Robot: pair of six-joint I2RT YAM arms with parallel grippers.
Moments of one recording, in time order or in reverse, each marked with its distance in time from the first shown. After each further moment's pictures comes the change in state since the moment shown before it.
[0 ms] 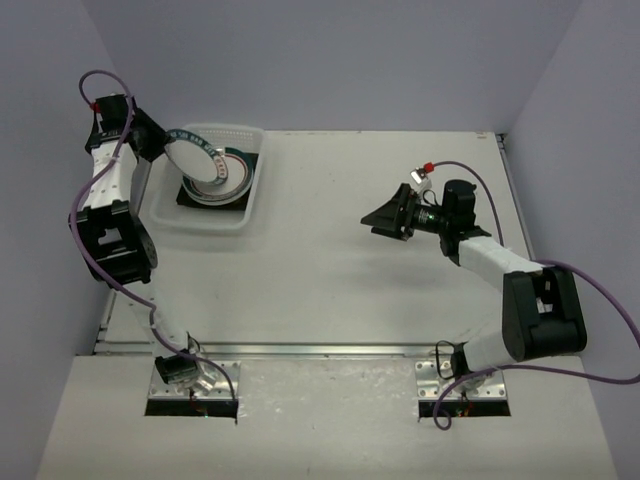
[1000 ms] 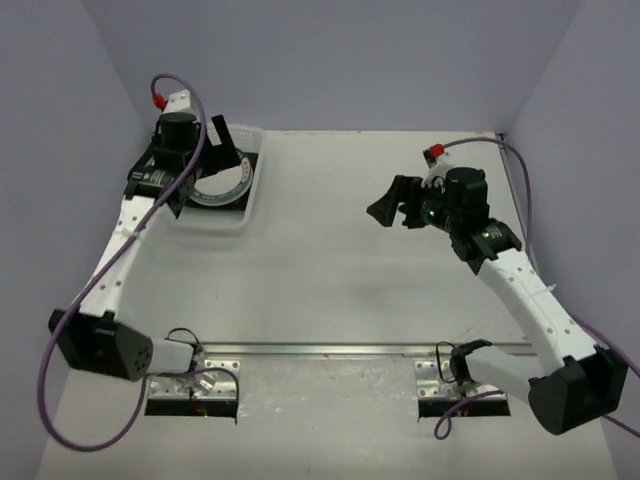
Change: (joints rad) left arm -0.514 -0.723 -0.435 -0.087 -0.414 0.245; right arm 0.204 -0.410 0.295 -0.731 0.744 -0.446
